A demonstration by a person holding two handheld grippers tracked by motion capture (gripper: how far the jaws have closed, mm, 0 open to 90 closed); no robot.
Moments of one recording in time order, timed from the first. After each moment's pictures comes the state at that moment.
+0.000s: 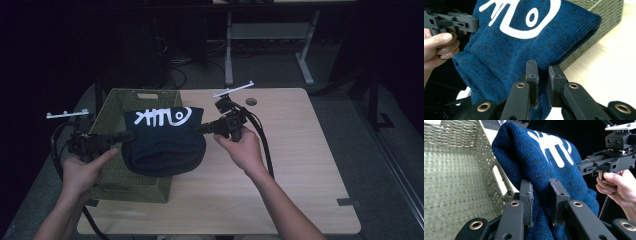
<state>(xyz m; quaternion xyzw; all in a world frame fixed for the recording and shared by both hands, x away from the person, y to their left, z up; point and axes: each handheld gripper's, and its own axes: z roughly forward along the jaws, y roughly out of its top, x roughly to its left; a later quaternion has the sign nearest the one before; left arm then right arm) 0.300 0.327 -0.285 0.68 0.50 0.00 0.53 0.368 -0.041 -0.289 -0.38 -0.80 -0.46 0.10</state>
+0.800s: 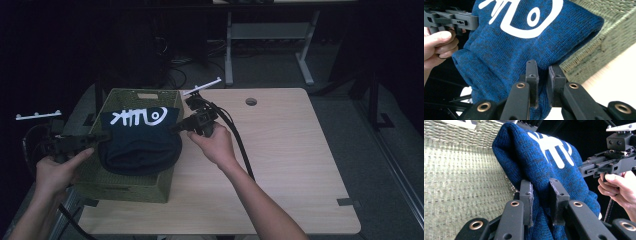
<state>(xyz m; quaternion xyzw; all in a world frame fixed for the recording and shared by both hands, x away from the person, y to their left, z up) 0.300 0.385 -0.287 0.66 0.53 0.01 0.53 0.386 0.024 -0.290 -0.37 -0.81 -0.44 0.12</state>
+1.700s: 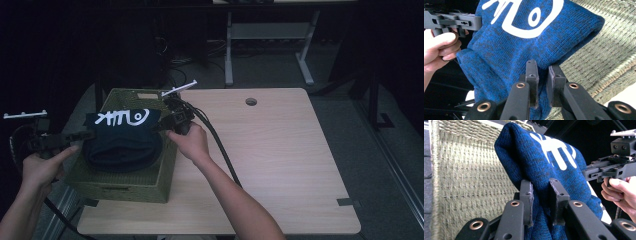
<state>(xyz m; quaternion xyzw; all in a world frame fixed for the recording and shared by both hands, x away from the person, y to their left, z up) 0.324 0.439 -0.309 0.65 0.56 0.01 0.51 0.412 0.082 -0.316 -0.38 -0.80 -0.44 0.14</state>
